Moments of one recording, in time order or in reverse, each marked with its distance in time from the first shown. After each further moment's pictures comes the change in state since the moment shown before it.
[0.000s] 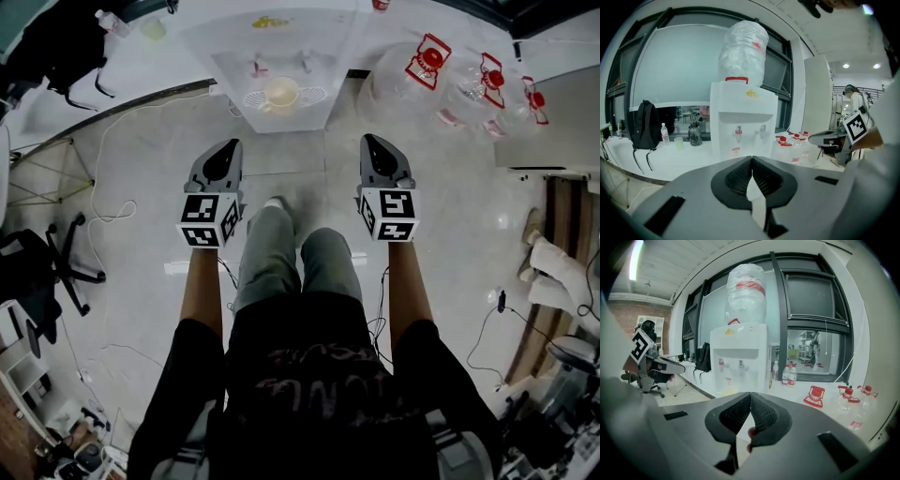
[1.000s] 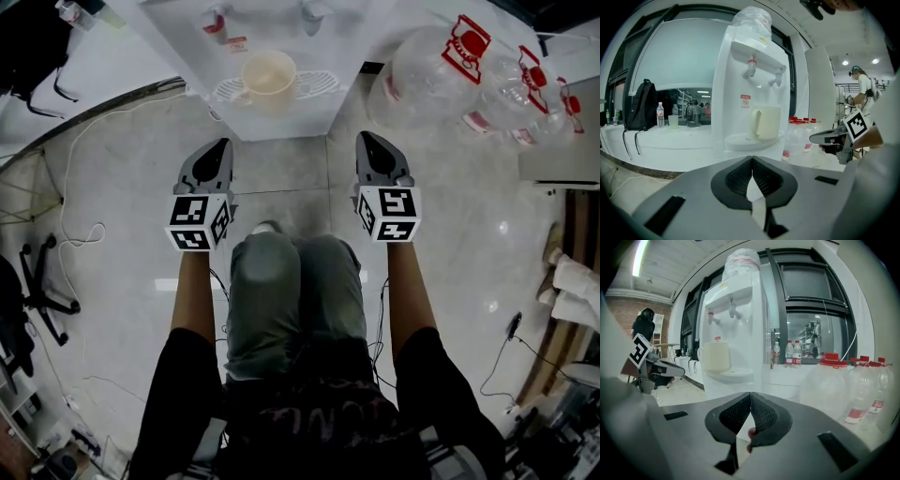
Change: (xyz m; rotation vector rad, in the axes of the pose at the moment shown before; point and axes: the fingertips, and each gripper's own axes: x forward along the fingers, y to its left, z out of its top) left arm 0.146 0.046 -0.180 0.010 -0.031 0.022; right arm 0.148 -0.016 -0.182 0.019 -0.033 0.010
